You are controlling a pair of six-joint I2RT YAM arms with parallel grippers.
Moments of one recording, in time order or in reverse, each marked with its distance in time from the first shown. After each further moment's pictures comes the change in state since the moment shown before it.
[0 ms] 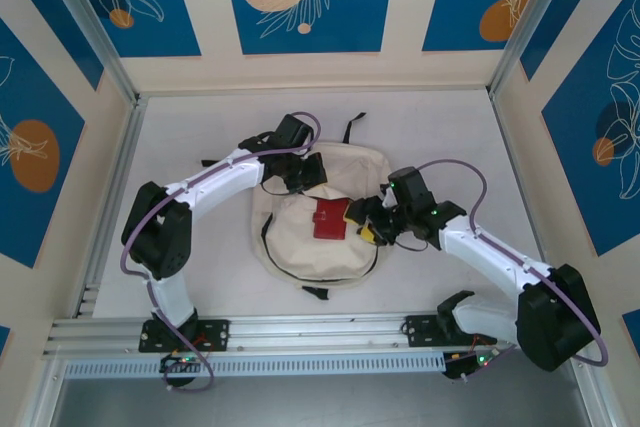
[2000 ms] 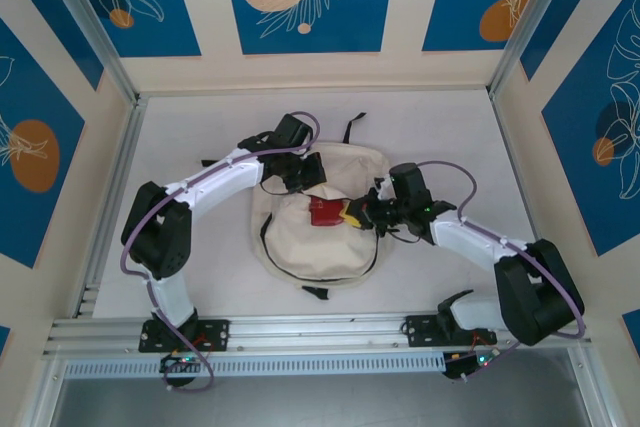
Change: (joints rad) left arm 0.005 0.000 0.000 -0.005 -0.003 0.001; right arm -0.088 0.129 -0.065 0.347 -0.159 0.089
